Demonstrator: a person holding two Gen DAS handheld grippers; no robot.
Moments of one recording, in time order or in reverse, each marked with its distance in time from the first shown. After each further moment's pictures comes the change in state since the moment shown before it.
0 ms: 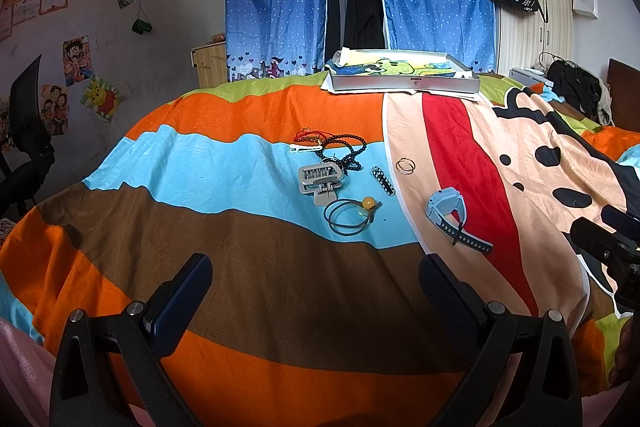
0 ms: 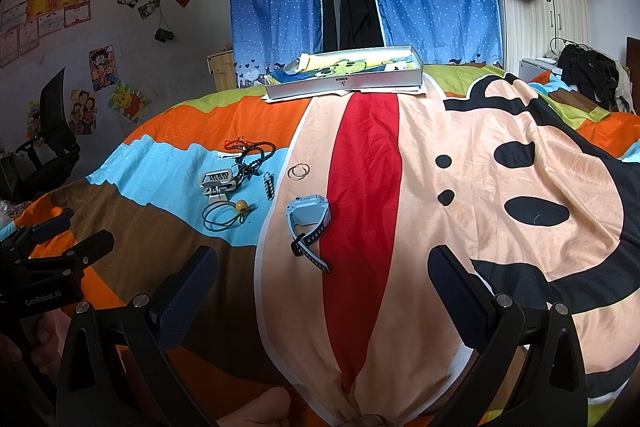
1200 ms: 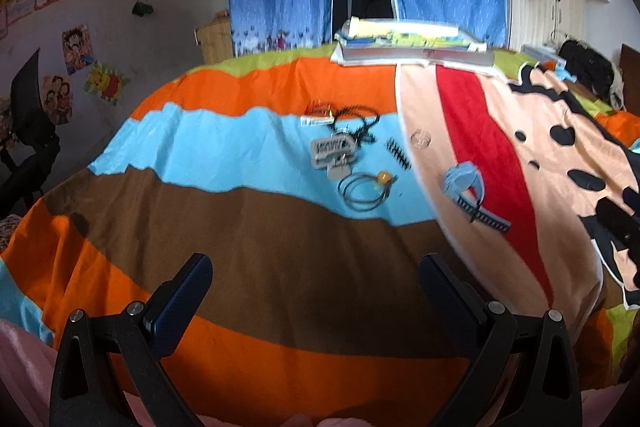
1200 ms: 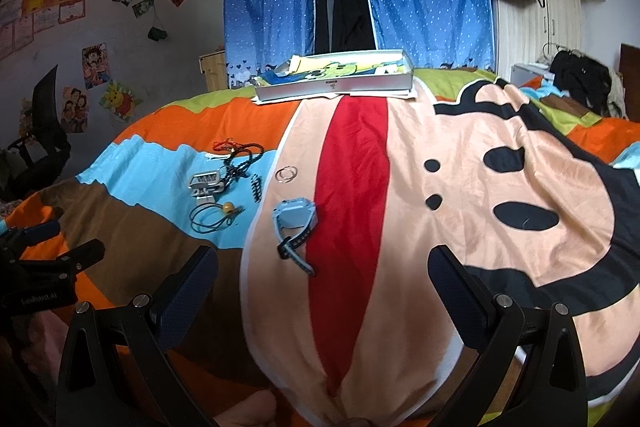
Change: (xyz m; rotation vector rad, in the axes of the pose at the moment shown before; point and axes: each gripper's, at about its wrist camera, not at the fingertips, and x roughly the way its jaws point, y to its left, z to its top) left arm 0.016 0.010 0.002 0.015 0.135 0.037; right arm 0.001 -0.004 0.003 -0.017 -0.013 -0.045
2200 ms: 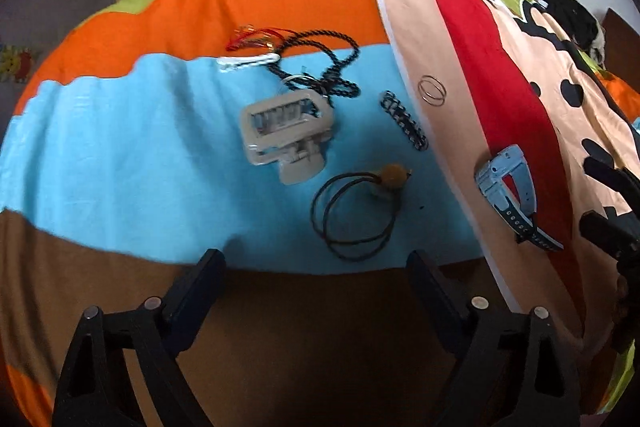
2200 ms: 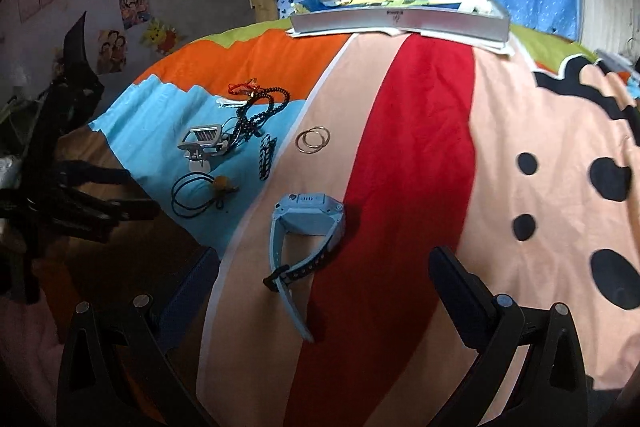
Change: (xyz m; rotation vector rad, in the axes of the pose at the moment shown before) left arm 0.169 -0.013 0.062 0.130 0.302 -0.240; right arm 0.152 0.008 0.028 -0.120 0.250 0.227
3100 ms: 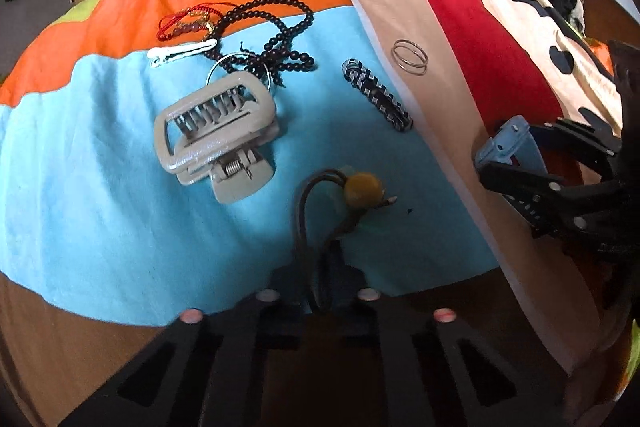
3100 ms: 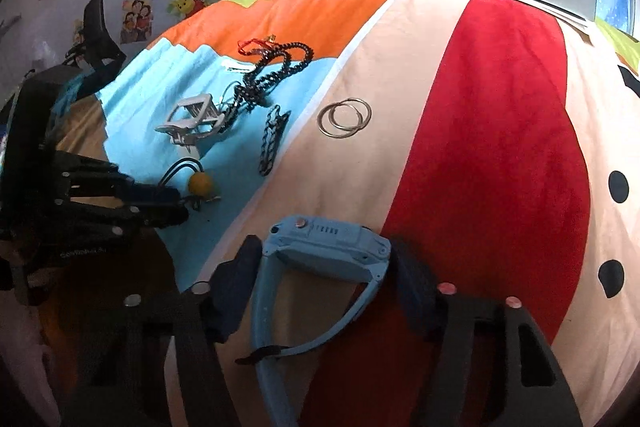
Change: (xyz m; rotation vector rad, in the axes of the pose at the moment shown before) left arm 0.041 -0.026 0.001 0.081 0.028 -0.058; right arm 0.092 0.015 0.016 -0.069 0.109 0.100
